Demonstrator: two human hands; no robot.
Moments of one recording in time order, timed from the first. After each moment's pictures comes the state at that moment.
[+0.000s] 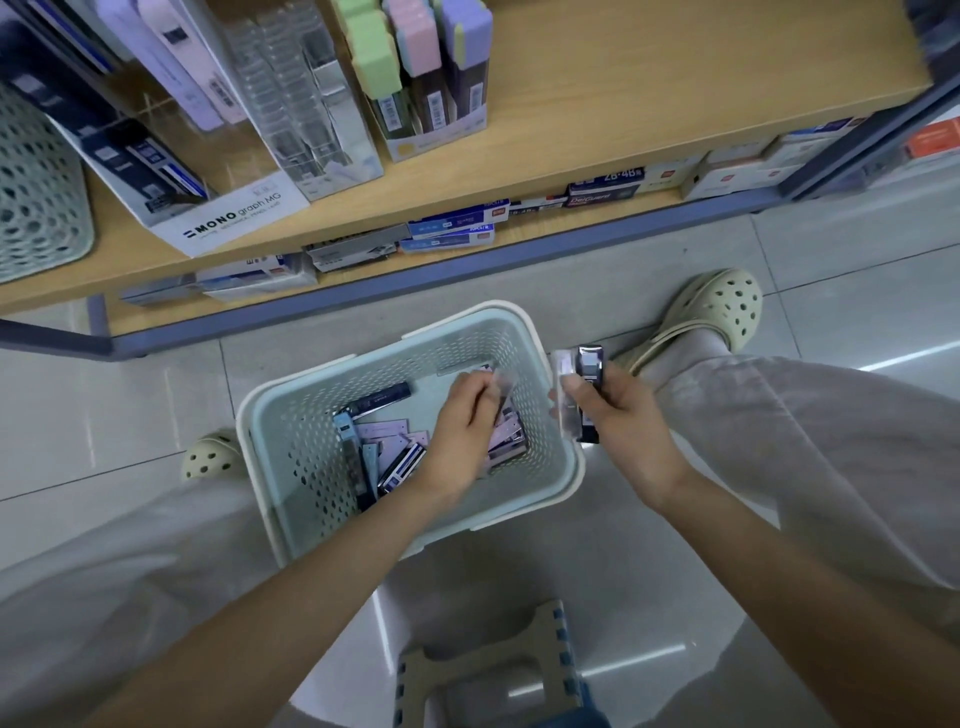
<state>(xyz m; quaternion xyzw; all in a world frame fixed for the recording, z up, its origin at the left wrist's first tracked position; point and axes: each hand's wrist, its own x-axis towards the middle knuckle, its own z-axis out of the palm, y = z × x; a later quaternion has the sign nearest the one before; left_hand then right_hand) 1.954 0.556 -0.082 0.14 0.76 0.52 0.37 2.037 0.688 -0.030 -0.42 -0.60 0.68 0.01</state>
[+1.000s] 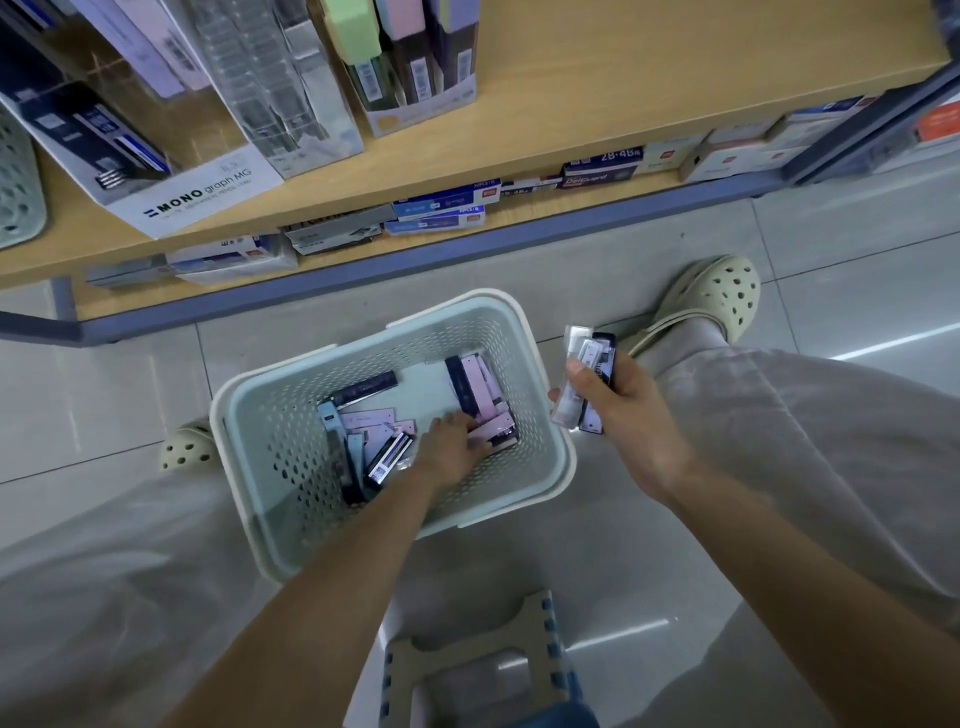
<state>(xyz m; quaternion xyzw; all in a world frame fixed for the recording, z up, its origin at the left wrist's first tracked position) 1.959 0.535 -0.185 0.23 0.83 0.11 0.49 2.036 0.699 -0.029 -0.45 -0.56 0.69 -0.03</state>
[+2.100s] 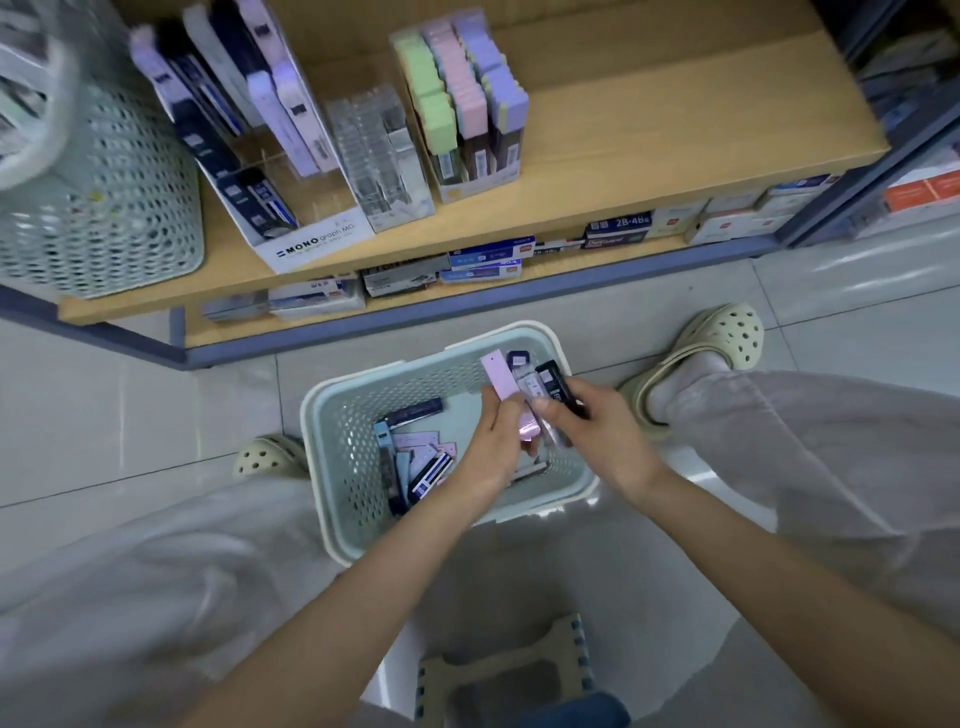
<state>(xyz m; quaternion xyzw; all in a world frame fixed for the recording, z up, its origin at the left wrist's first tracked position) 1.972 0.550 -0.012 0.01 0.69 0.58 0.43 2.032 0.653 0.001 -0.31 -0.71 0.63 -0.02</state>
